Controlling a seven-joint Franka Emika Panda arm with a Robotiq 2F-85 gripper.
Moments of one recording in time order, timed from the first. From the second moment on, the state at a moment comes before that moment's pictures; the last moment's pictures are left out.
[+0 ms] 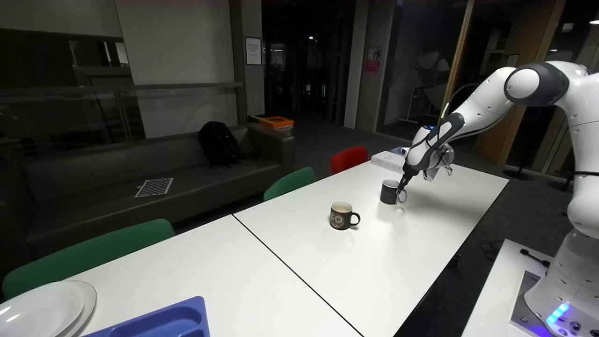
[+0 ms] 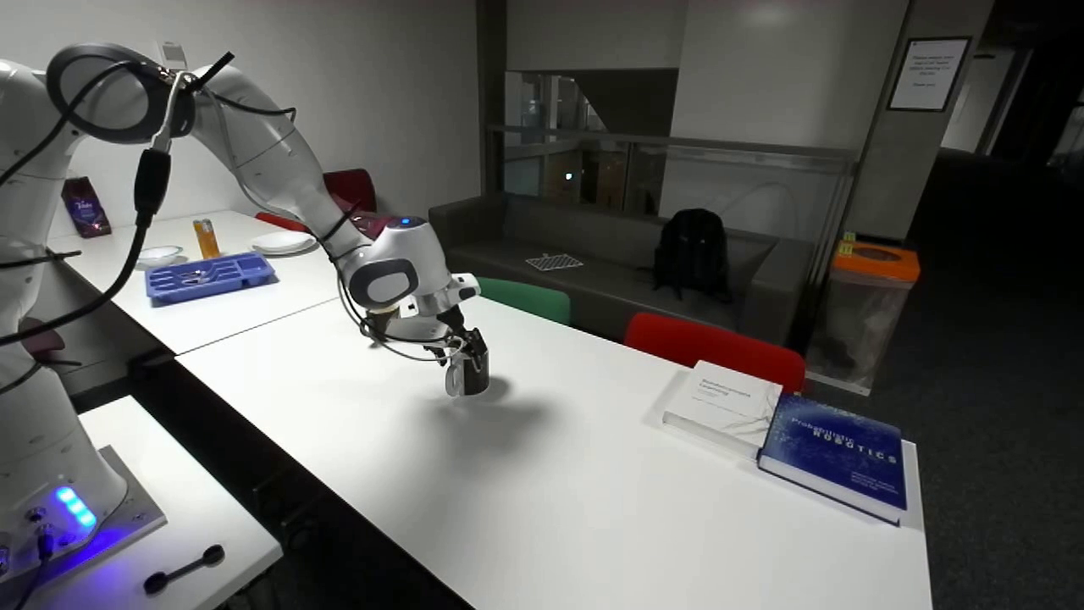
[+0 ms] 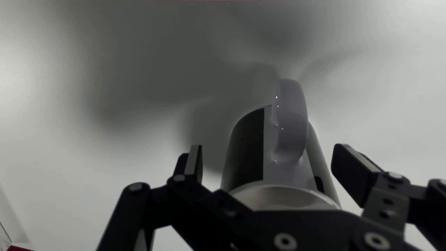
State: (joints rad) arm -0.40 0.50 -0.02 -2.12 0.01 2.90 -0.61
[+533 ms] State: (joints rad) arm -0.40 0.52 -0.02 -2.11 0.01 2.90 -0.61
